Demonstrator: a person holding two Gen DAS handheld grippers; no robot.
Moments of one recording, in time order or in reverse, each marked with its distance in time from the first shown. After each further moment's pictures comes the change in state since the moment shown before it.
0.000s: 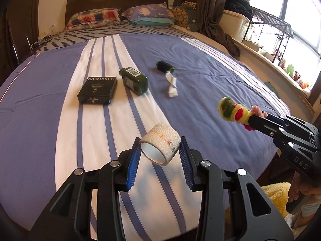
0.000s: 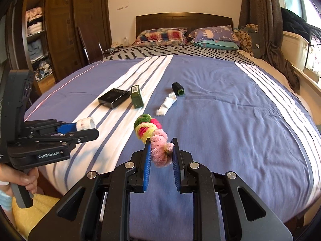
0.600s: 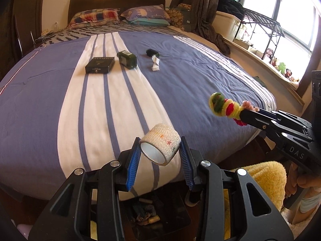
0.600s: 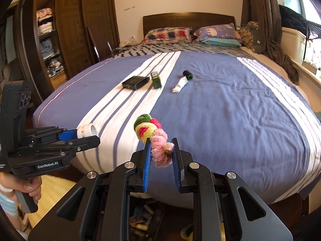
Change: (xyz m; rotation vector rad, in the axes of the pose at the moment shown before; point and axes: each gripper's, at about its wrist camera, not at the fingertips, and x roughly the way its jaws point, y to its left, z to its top) left arm -0.069 -0.031 -0.088 -0.018 -0.010 -0.025; right arm -0.070 0.025 -0.062 0.006 0.015 0.057
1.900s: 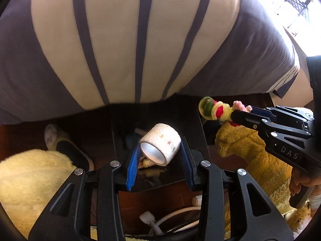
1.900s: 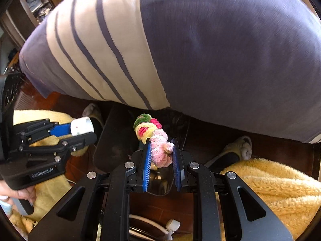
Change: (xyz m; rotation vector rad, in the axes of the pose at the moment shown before) left arm 0.099 0.038 -0.176 -0.161 0.387 -0.001; right arm 0.111 0.040 -0.170 0.028 0.502 0.024
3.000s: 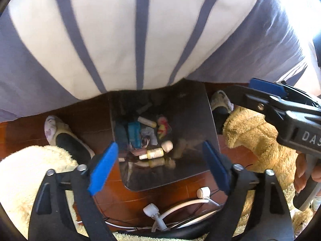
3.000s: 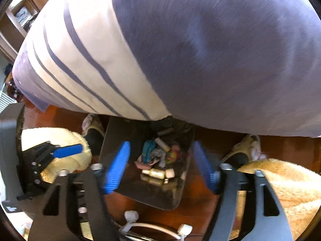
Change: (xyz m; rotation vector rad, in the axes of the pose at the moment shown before) left arm 0.021 0.004 0.003 0.003 0.089 0.044; right arm 0.017 -0.010 0.028 0.089 -0.011 0.004
